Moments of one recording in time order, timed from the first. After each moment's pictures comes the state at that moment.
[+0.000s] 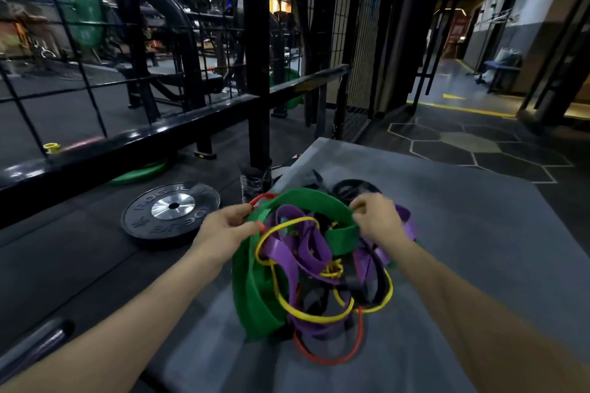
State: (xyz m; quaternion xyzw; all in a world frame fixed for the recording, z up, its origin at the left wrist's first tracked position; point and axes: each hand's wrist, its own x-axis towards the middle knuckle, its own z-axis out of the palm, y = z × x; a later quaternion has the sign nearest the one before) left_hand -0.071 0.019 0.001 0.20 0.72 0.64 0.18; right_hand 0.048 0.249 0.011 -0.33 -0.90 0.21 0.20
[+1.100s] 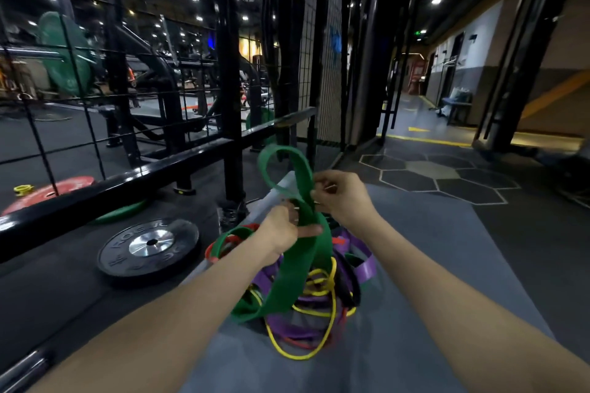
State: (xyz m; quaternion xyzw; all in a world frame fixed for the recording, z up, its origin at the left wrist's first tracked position) left_hand 0.031 0.106 0.078 0.35 0.66 0.61 0.27; right_hand 0.116 0.197 0.124 -0.17 -0.81 0.46 0.32
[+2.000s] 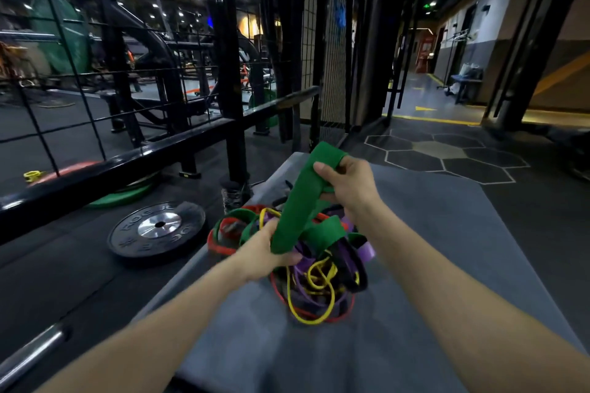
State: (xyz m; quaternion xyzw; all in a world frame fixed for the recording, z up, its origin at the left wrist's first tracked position) left_hand 0.009 0.057 0.004 0.43 0.72 0.48 0.26; right_hand 0.116 0.186 0.112 -0.19 -0.66 0.64 0.35
